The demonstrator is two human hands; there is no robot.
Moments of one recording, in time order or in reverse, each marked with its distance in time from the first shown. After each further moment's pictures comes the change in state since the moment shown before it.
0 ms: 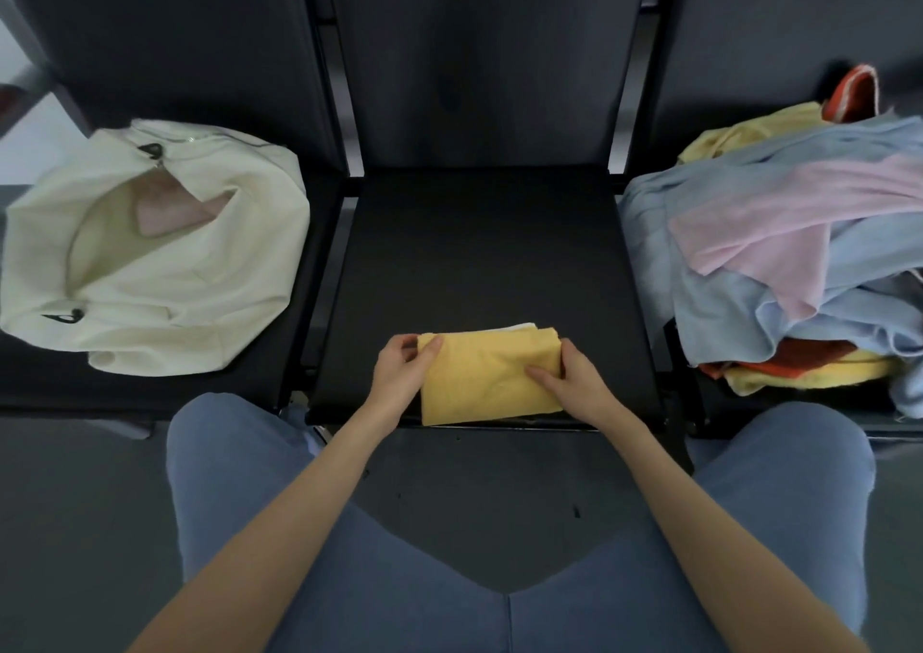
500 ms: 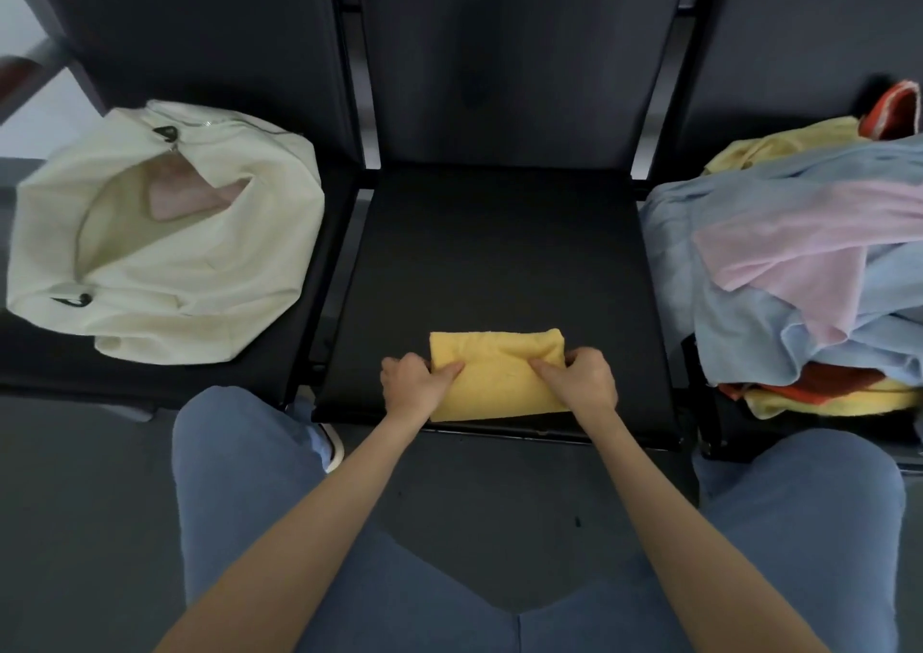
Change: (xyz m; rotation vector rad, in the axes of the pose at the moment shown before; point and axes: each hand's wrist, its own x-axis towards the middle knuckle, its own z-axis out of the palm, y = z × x) left_hand 0.018 -0.019 0.011 0.508 0.134 -0.093; right_hand 0.017 -0.025 0.016 -0.138 0.247 0.356
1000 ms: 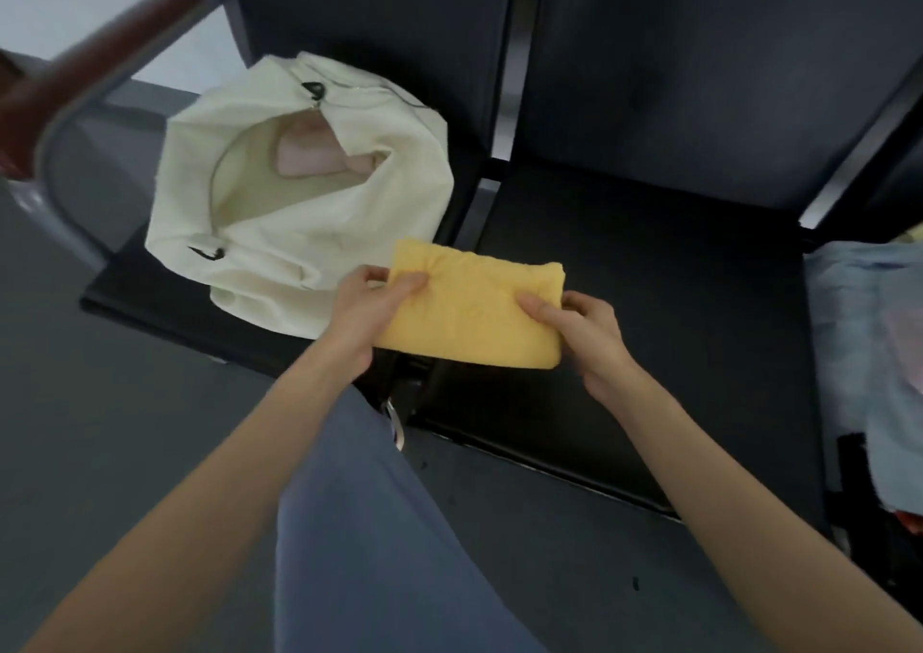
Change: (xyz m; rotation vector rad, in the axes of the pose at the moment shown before) left_hand 0.051 -0.047 -0.186 -0.745 0.155 -0.087; right_hand -0.036 -0.176 0.048 0.586 -0.511 -0.204
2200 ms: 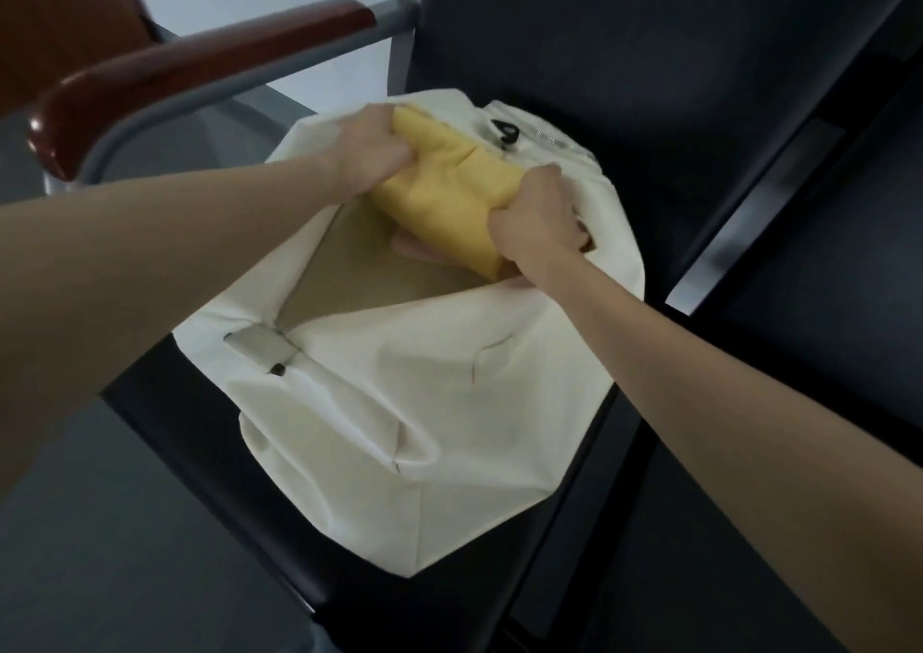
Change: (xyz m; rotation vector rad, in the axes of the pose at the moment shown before) left_hand 0.323 0.108 -0.160 0.479 0.094 0.483; right_hand 0.261 -0.147 0.280 -0.902 0.161 -0.443
